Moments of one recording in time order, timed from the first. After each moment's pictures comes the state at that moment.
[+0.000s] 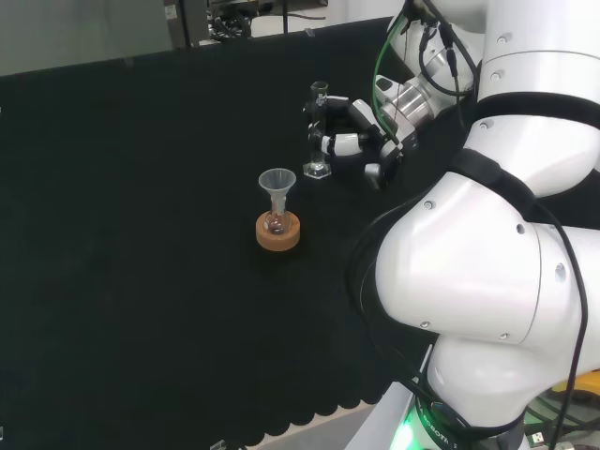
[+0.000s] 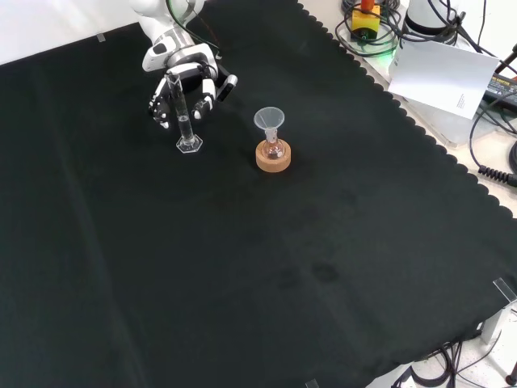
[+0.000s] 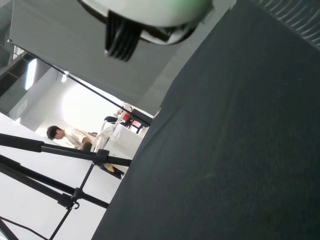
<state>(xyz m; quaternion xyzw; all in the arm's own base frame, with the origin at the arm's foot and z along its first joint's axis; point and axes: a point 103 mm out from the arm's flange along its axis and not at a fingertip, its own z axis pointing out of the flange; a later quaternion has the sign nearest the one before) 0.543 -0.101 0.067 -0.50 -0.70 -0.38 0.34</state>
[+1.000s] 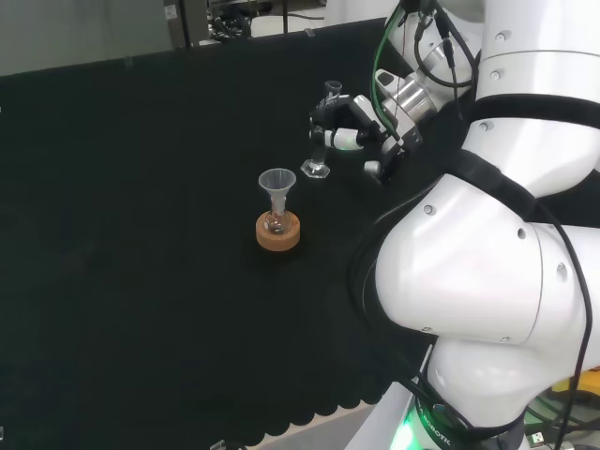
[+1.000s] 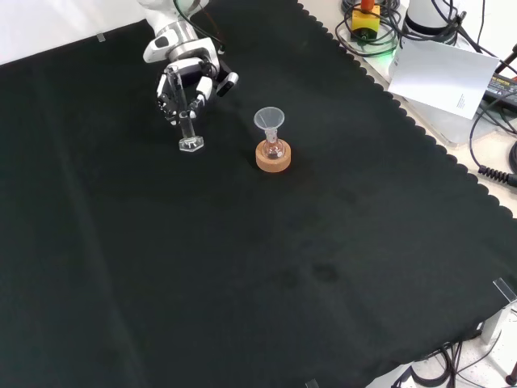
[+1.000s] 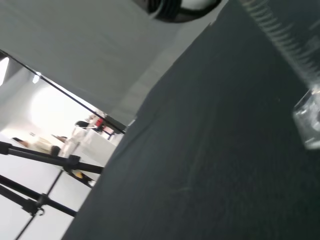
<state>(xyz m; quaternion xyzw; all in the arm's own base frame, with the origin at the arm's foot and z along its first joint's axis) 0.542 -0.106 0.077 -0.54 -0.71 -0.35 0.30</state>
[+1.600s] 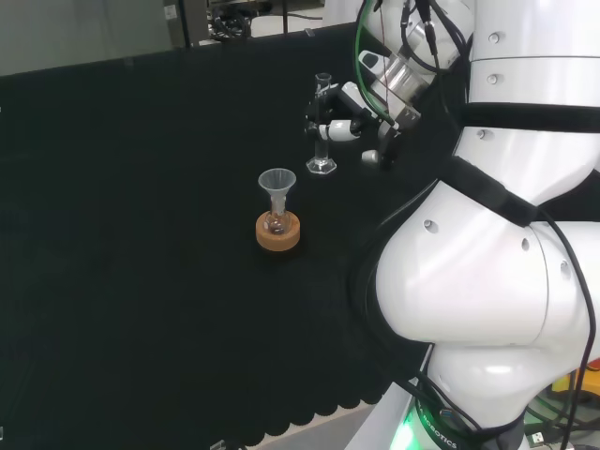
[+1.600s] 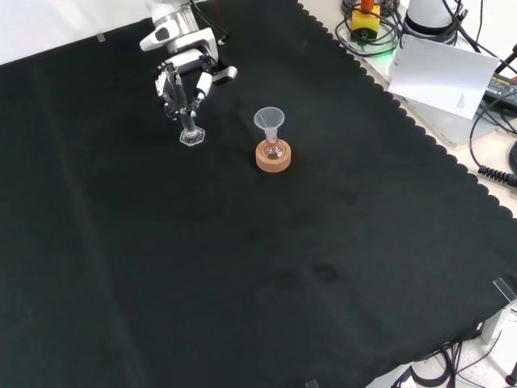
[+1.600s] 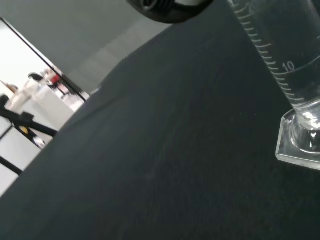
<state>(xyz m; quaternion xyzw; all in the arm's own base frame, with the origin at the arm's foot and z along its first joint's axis) 0.544 -0.102 0.103 -0.56 -0.76 -0.26 0.22</state>
